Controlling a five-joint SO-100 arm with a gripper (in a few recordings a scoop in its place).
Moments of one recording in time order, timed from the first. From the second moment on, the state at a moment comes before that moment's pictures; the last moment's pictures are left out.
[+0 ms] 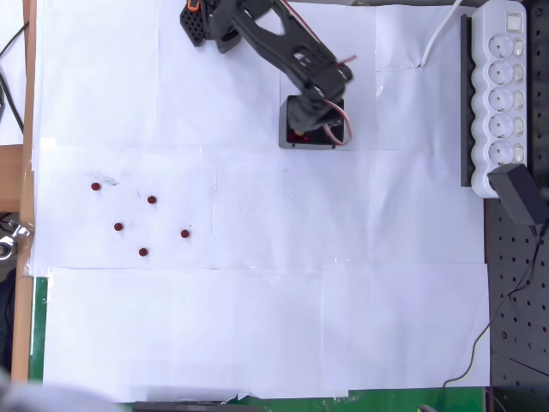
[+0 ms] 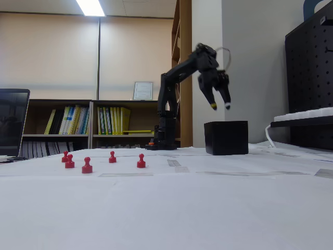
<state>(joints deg) -25.3 75.8 100.0 87.5 -105.8</state>
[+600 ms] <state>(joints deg) 5.5 73.6 28.7 -10.8 -78.2</state>
